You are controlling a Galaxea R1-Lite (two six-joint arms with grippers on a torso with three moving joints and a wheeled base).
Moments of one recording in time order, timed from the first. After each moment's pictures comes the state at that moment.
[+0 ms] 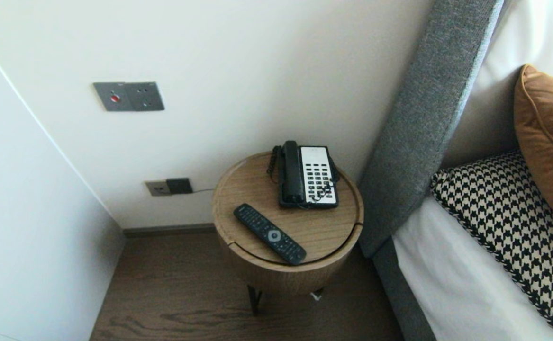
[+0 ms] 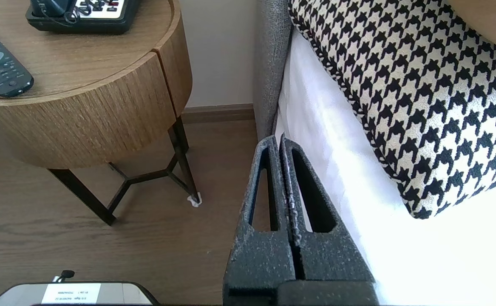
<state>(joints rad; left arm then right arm) 0.00 0.13 -0.28 0.30 0.04 0.00 0.00 0.00 0.00 0.01 -0.02 -0.01</state>
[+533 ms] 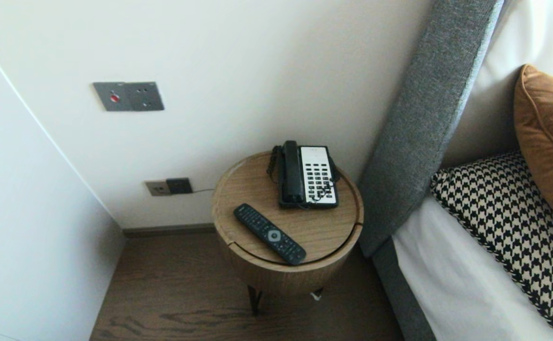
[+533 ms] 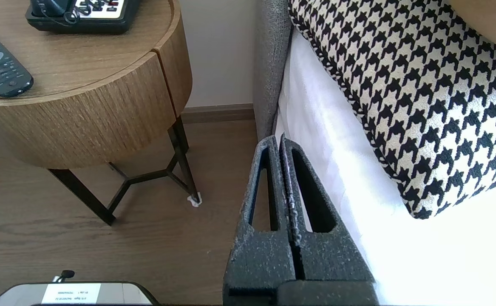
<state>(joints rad) 0.00 0.73 -0.66 0.32 0.05 -0.06 0.00 0.00 0.00 0.01 -0.02 -0.01</state>
